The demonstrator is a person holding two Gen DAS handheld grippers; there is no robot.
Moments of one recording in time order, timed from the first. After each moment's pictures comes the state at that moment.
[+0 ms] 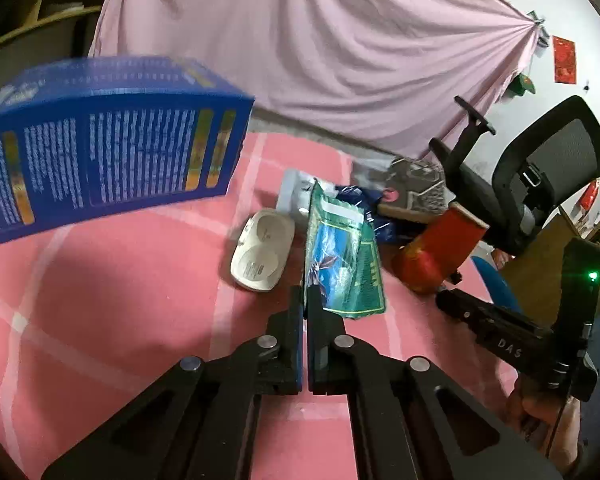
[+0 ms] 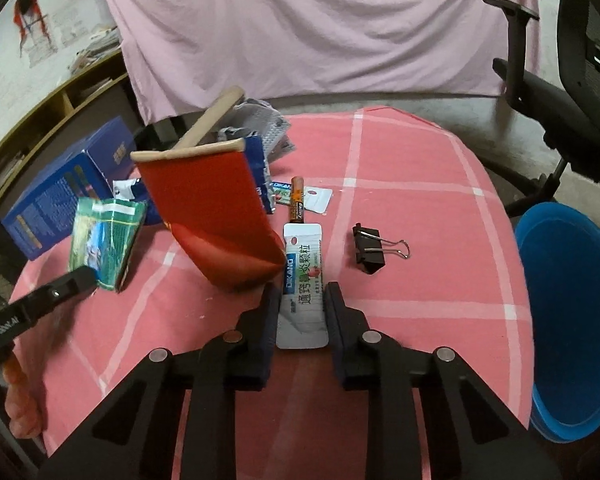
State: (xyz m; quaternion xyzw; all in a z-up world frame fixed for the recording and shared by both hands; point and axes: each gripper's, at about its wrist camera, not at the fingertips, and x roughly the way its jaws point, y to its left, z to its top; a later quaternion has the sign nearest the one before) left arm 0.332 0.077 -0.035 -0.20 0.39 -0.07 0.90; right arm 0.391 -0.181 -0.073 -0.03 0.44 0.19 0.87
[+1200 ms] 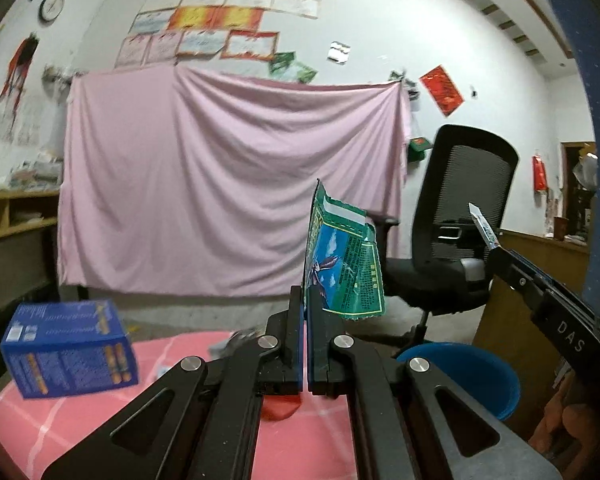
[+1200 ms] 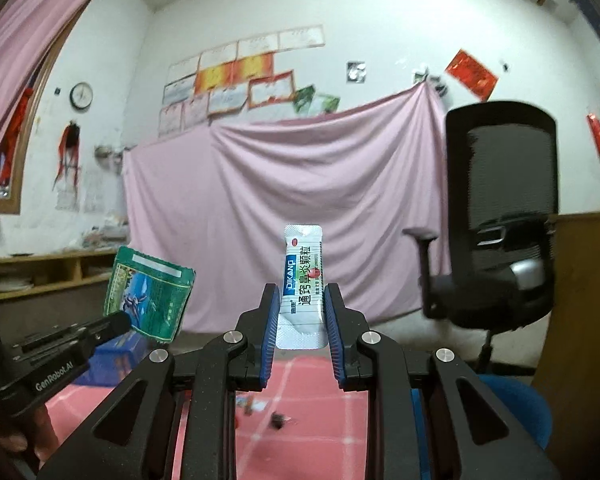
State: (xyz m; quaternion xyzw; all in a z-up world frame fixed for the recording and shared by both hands) left arm 0.256 -0.083 0.044 -0.04 0.07 -0.10 0.99; right arm 0.269 -0.281 0.044 0.03 0.00 0.13 0.99
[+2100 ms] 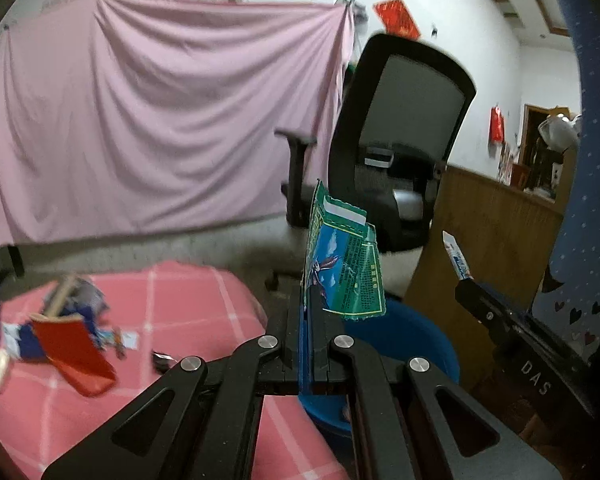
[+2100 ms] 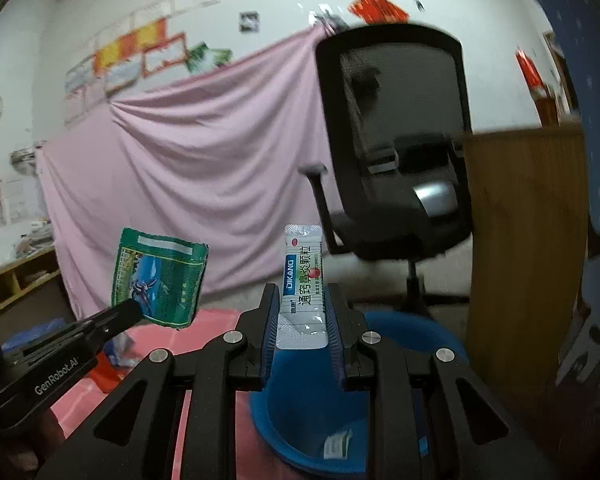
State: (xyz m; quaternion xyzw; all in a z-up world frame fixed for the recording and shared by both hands) left arm 0.350 -0.228 0.028 -0.04 0.22 -0.21 0.95; right arm 0.290 -0.395 -0.004 0.11 0.13 0.01 0.99
